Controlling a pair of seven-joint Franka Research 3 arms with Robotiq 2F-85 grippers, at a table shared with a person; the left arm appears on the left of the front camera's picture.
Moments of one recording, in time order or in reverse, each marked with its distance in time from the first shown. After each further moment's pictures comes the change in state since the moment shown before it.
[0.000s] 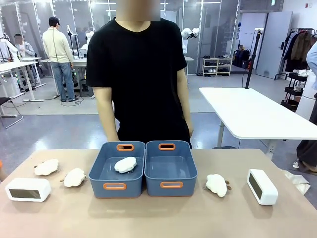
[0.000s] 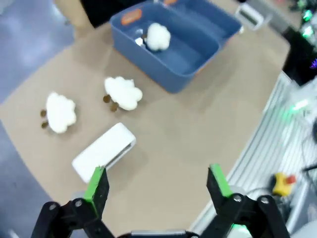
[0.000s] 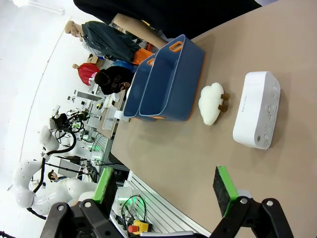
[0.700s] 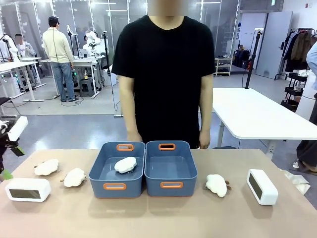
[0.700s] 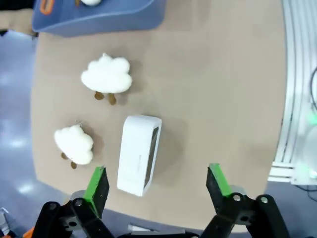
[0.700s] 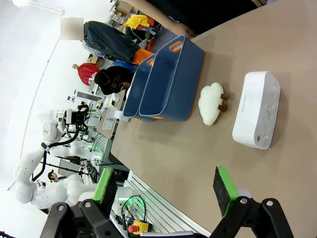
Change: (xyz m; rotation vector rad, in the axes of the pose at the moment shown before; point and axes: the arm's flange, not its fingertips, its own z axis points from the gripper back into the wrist) left arm 0.039 -0.013 -0.089 0.015 0.397 -0.686; right arm 0.000 0.000 0.000 -0.001 0.000 -0.001
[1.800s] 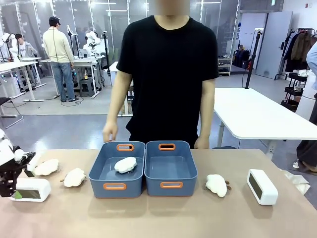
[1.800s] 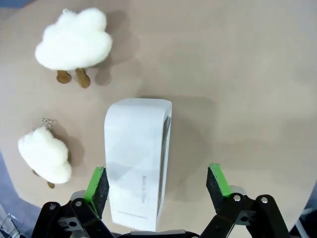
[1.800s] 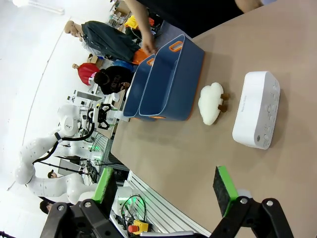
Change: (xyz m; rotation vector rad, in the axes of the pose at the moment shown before) left arm -0.037 0.024 -0.125 -0.080 0.143 -0.116; right arm 0.000 0.000 0.000 0.000 0.001 0.000
